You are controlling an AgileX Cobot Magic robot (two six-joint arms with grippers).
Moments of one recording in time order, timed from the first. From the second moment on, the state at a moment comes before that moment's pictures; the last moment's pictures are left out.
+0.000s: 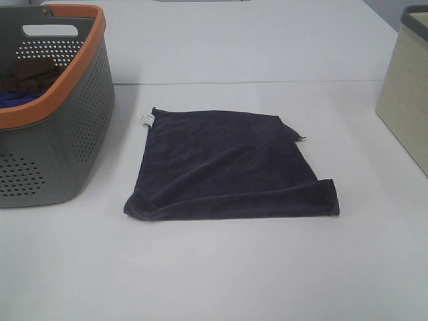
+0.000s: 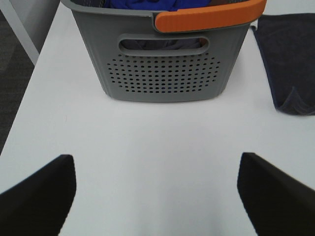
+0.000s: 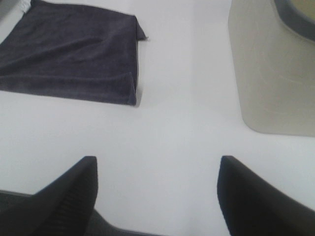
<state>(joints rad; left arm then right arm) 0.00 0.08 -0.51 0.04 1.06 -0.02 0.01 0.01 -0.52 0.15 1.12 -0.12</state>
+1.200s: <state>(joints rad) 0.00 0.00 -0.50 -0.01 1.05 0.00 0.01 0.00 -0.50 0.07 1.07 -0.01</state>
